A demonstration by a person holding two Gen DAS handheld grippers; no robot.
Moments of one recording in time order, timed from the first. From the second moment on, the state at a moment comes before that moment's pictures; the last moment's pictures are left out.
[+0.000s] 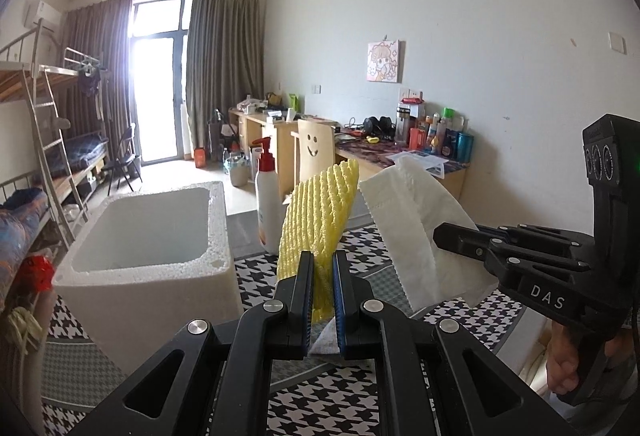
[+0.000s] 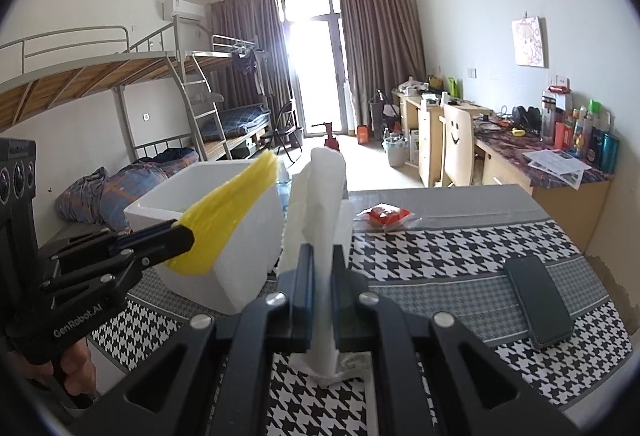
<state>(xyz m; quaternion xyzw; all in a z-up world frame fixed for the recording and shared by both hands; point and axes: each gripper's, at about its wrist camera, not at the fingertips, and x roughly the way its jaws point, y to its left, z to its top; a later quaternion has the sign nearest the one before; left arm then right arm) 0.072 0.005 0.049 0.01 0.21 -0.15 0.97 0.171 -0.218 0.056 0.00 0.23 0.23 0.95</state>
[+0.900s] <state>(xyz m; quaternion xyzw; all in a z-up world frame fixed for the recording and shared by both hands) 0.087 0.010 0.072 0.01 0.17 -0.14 0.98 0.183 -0.212 0.078 0.00 0.20 0.23 0.95</state>
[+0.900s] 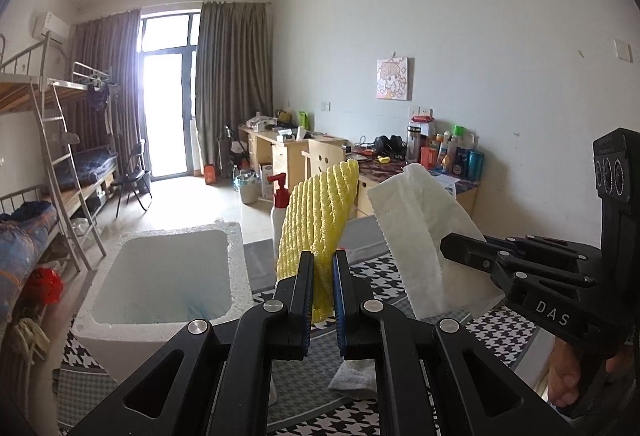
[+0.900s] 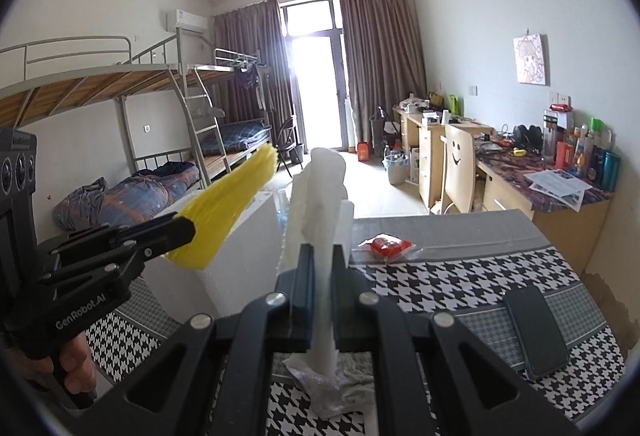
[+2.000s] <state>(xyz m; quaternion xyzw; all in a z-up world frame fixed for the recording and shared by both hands) 0.104 0.050 0.083 0.00 0.16 -0.07 0.98 0.203 -0.175 0.089 0.00 0.19 0.28 0.94</state>
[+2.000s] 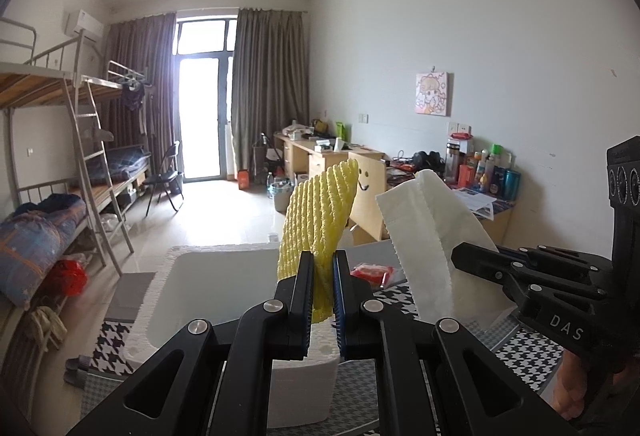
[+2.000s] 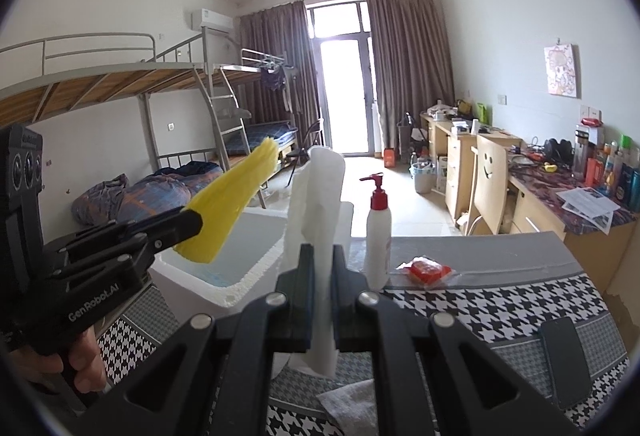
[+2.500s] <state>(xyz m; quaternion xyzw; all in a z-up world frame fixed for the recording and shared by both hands) 0.109 0.066 0.084 -0.01 0.16 -0.03 0.99 0.213 -0.156 0.091 -0.01 0.19 0.31 0.93</state>
